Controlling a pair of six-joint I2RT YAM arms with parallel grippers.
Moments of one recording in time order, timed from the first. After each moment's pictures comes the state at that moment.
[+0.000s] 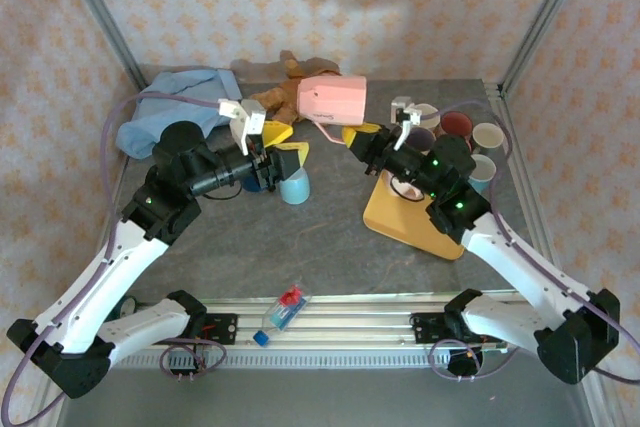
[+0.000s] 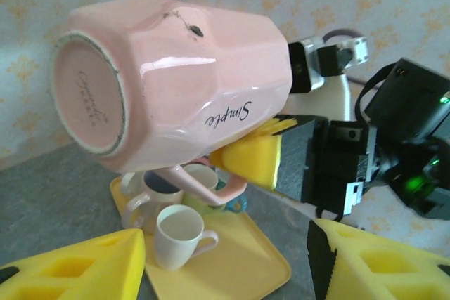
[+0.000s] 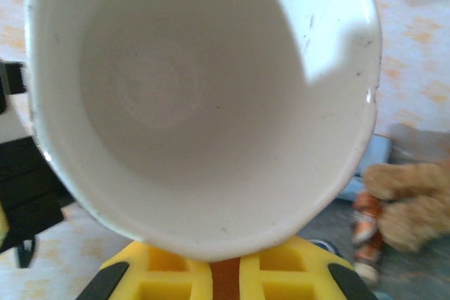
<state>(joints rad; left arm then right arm) -0.51 0.99 1.16 -0.23 0.46 -0.24 0.57 1.03 0.90 0.23 -0.39 0.49</state>
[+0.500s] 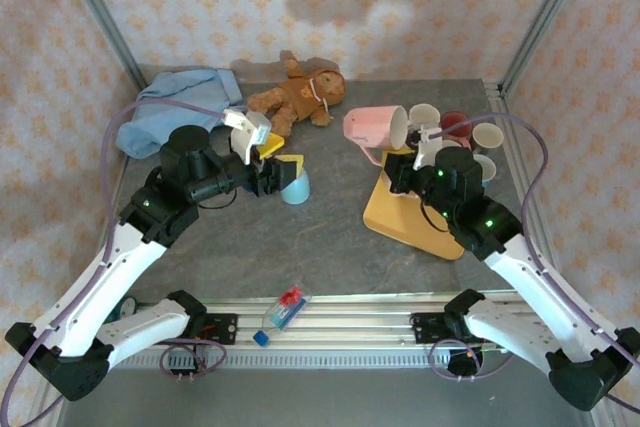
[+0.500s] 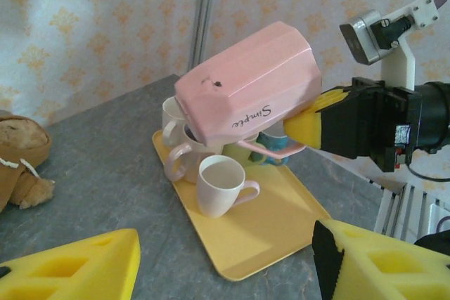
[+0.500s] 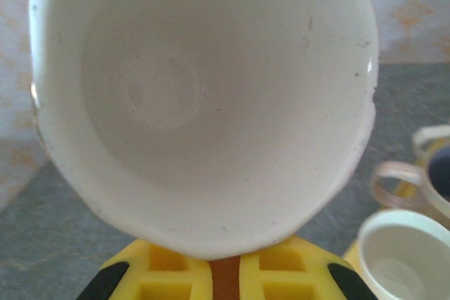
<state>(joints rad) -0.51 0.97 1.15 -0.40 0.38 -0.11 0.57 0.87 0.94 -0.40 0.04 0.33</state>
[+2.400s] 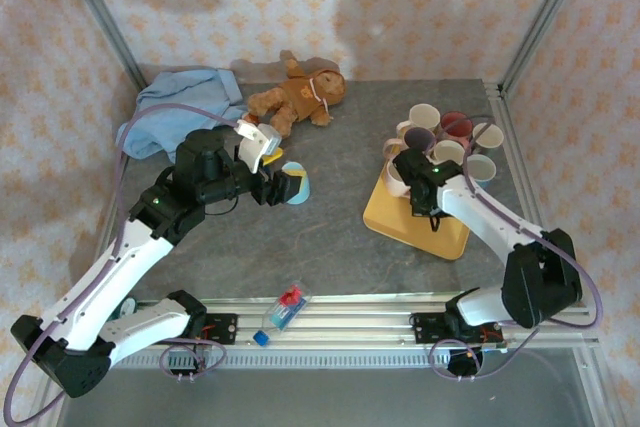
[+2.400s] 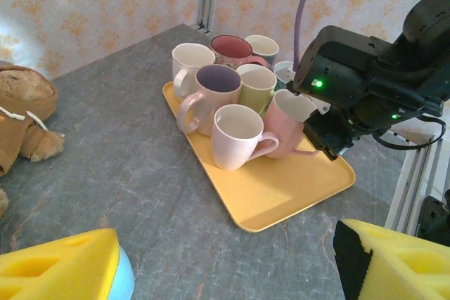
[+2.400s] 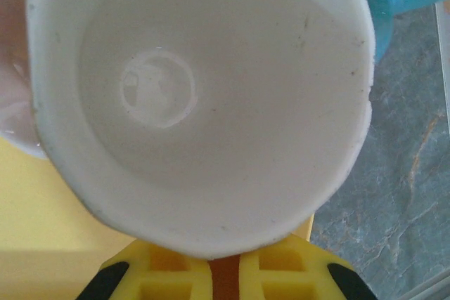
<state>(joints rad) -0.51 1.00 1.10 -0.48 0.37 -0.03 0.42 1.39 0.99 -1.02 0.49 0.55</state>
